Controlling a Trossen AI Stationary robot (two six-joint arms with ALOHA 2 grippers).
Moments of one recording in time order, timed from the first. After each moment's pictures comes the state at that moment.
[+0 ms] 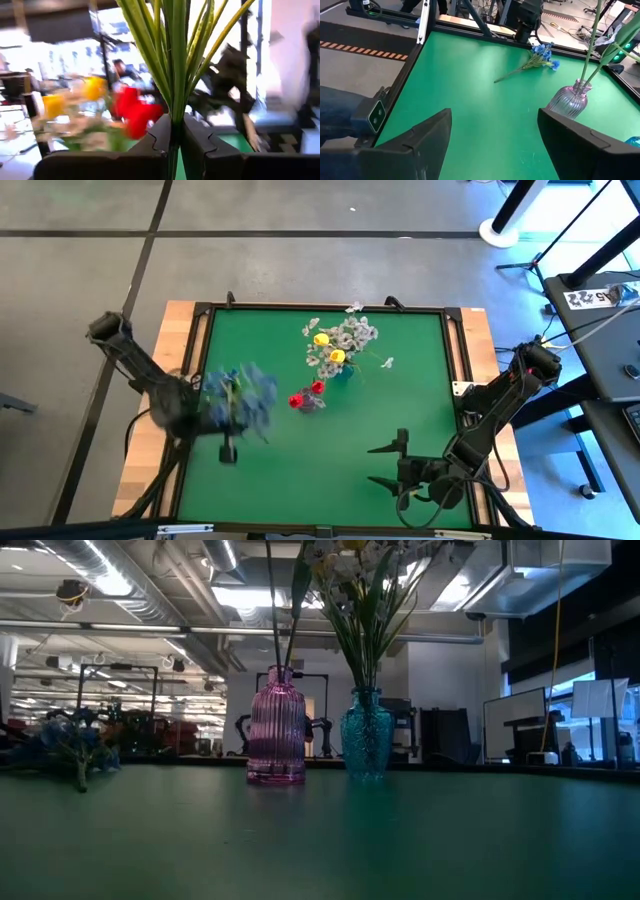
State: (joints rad) left arm -0.77 1.05 0.59 0.65 -0.93 0.24; right arm 0.89 1.48 0.96 -0.05 0.86 0.28
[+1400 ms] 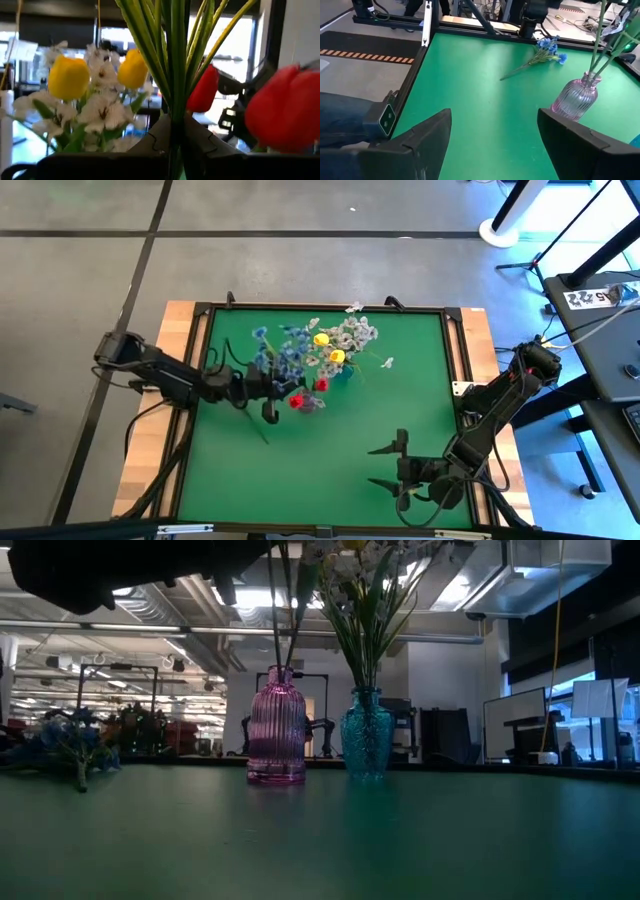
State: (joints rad) left arm -0.13 1.38 0.43 1.26 -0.24 -0.02; right arm 0.89 1.48 0.96 -0.05 0.84 0.36
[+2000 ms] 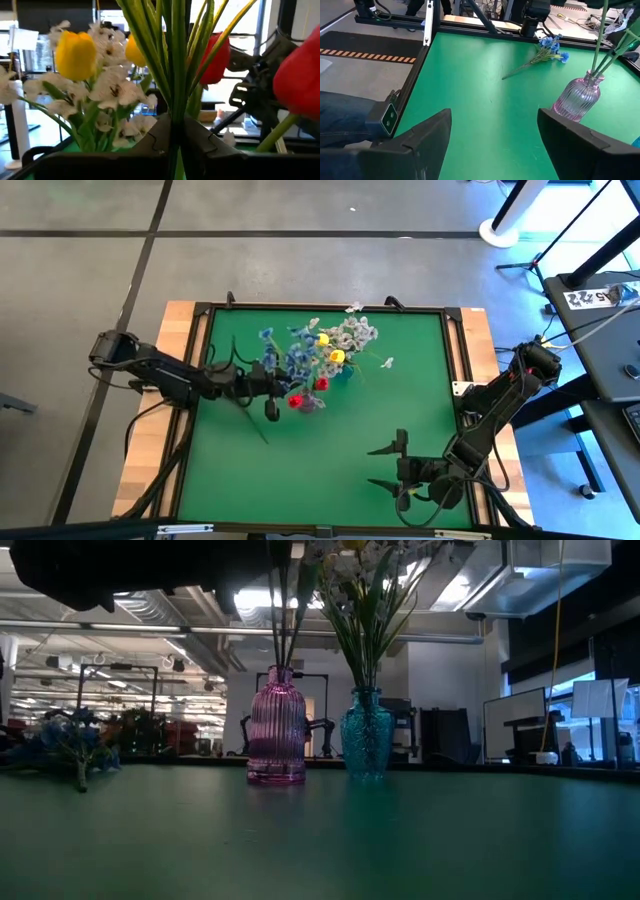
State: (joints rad) left arm -0.09 1.33 0.43 1.09 -0.21 0.01; right arm 0.89 1.47 0.96 -0.06 0.83 0.36
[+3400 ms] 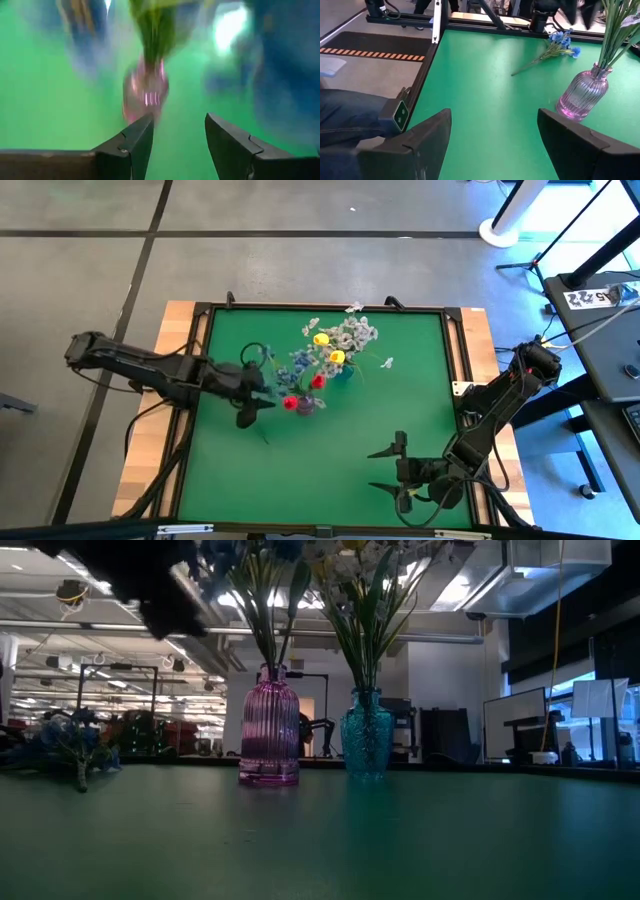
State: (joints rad) left arm -0.14 0.95 0.63 -0.32 -0.11 -0.34; right arm 0.89 1.47 0.96 -0.05 0.78 0.39
